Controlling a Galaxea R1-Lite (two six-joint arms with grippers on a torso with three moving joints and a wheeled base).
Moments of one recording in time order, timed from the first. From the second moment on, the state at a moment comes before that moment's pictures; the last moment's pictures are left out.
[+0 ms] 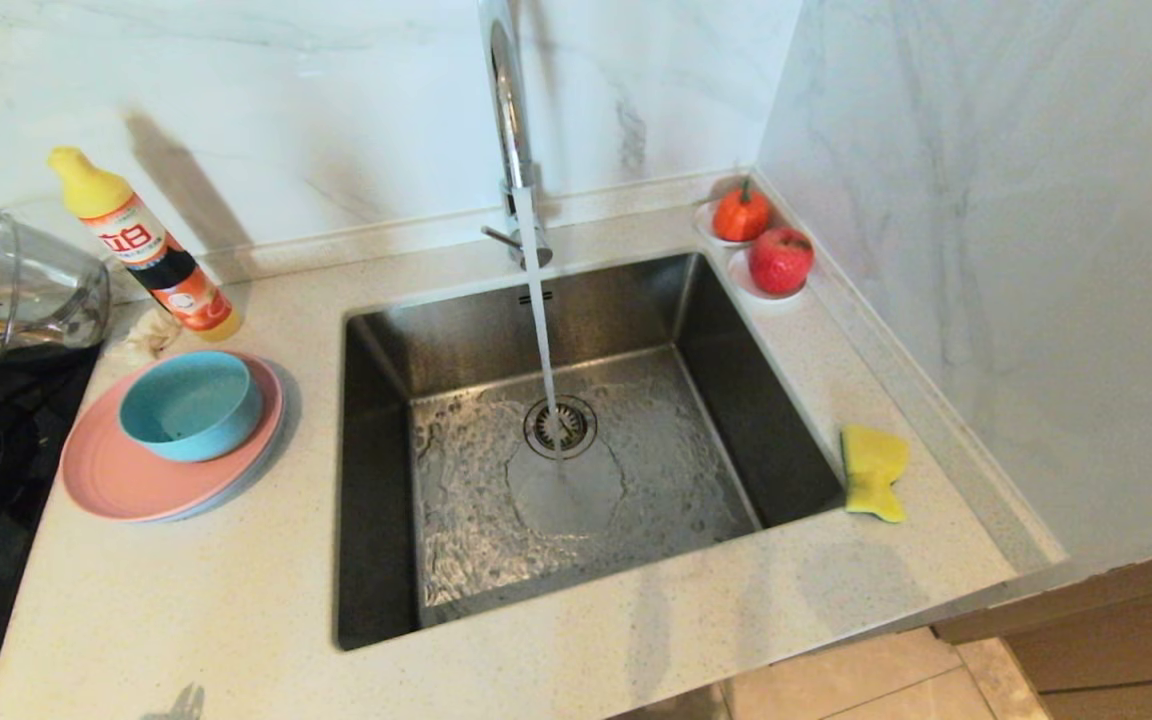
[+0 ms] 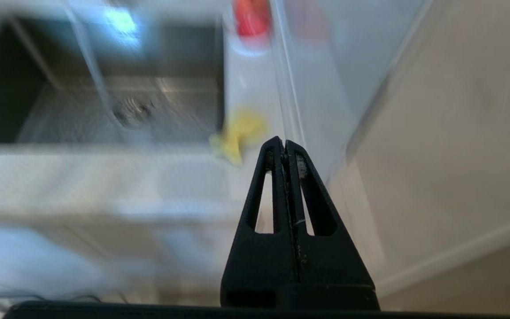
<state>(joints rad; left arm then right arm) -0.01 0.00 0.00 -0.12 0.02 -0.02 0.00 0.11 -0.43 0.08 0.11 -0.09</state>
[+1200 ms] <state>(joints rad) -0.01 0.00 0.00 -0.12 0.02 -0.02 0.13 1.13 -0.99 0.41 0.10 -0.08</state>
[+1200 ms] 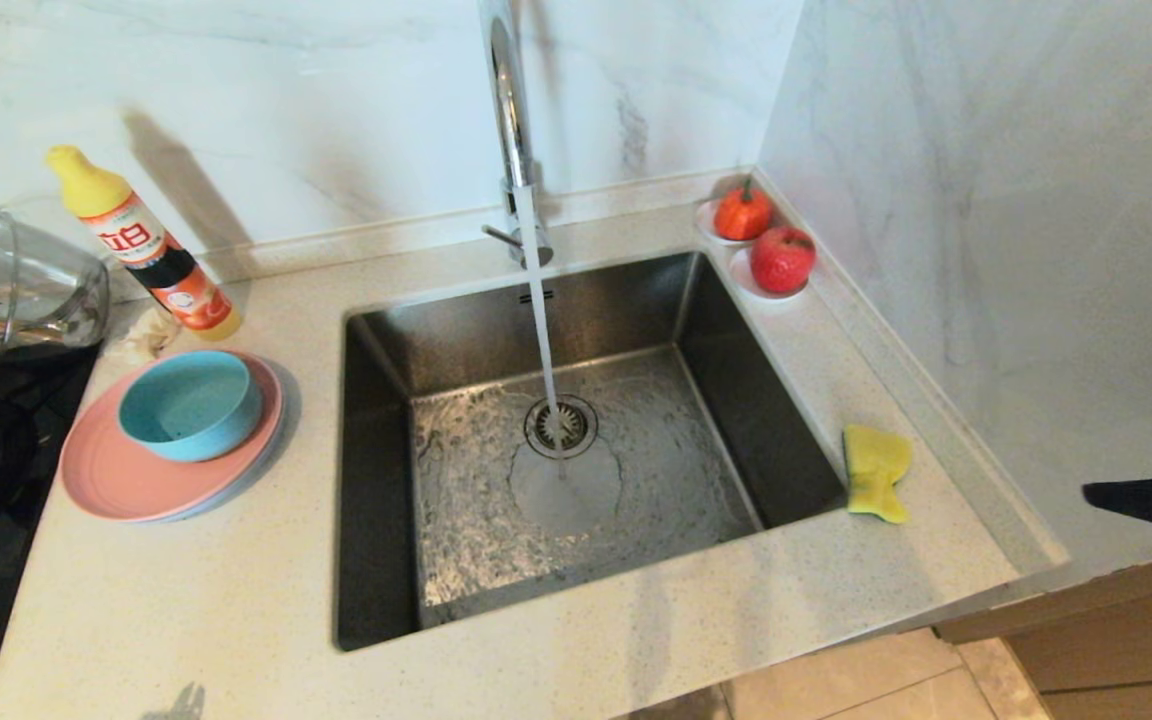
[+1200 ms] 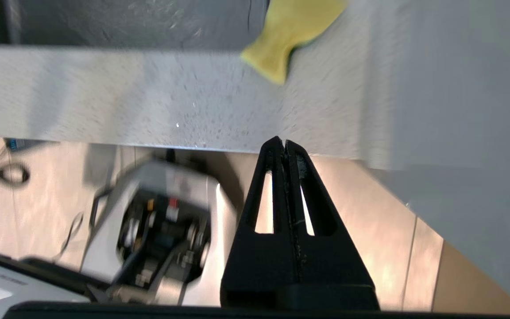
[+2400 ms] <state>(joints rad) -0.01 0.00 0.00 -0.12 0.02 -0.02 0.28 1.67 -1.14 0.32 -0.15 0.38</state>
